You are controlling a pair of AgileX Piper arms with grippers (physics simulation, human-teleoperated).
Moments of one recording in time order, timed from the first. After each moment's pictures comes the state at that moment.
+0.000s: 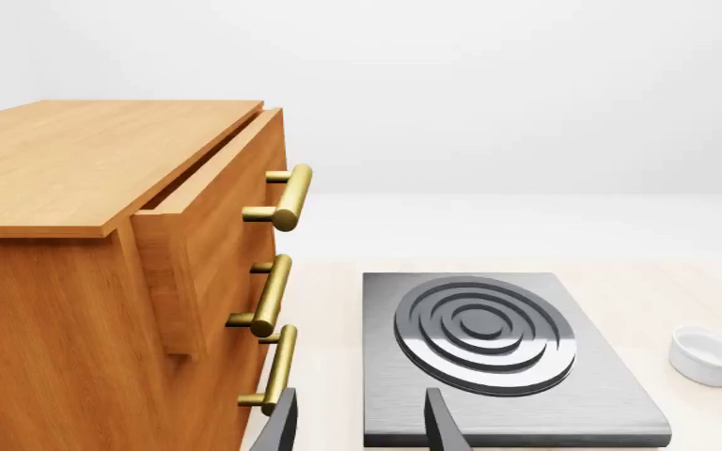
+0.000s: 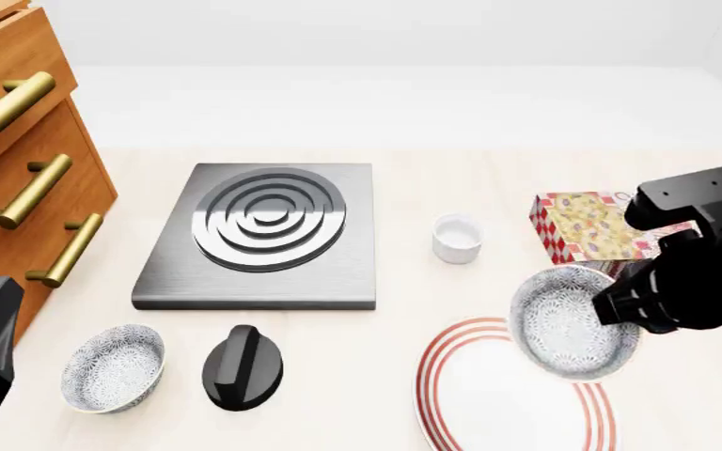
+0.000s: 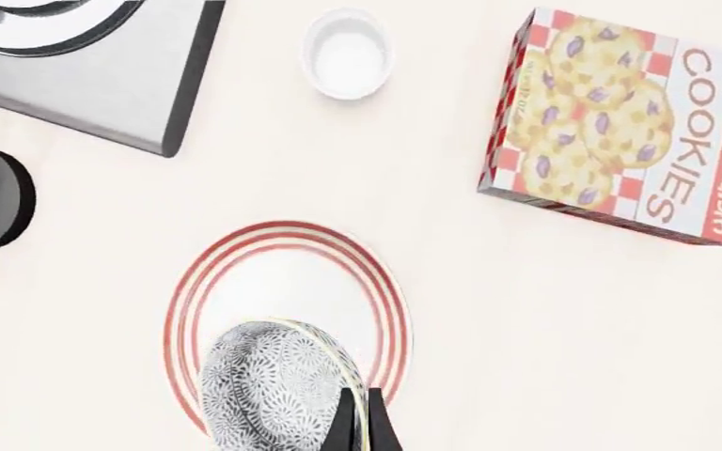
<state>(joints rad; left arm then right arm) 0.00 0.00 0.00 0.00 0.00 0.31 0.96 -0.69 0.84 0.02</state>
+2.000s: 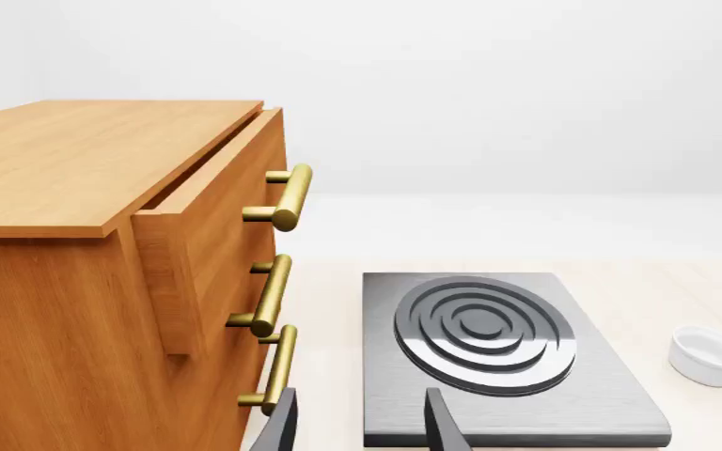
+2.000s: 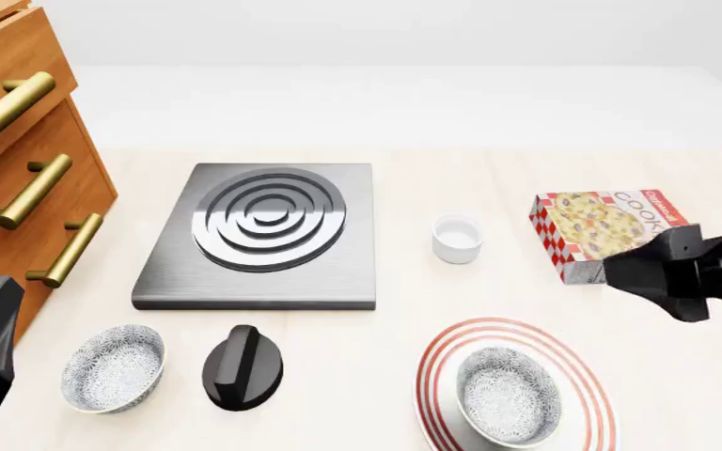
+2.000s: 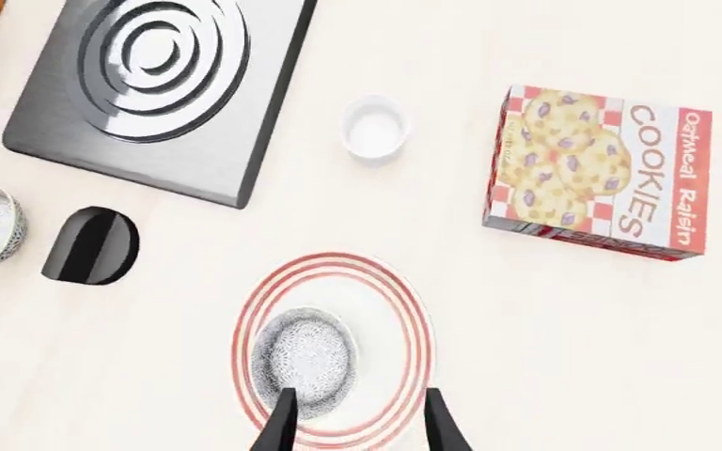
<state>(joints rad) 0.00 0.00 0.00 0.00 0.00 0.37 0.74 -0.78 0.94 0.14</state>
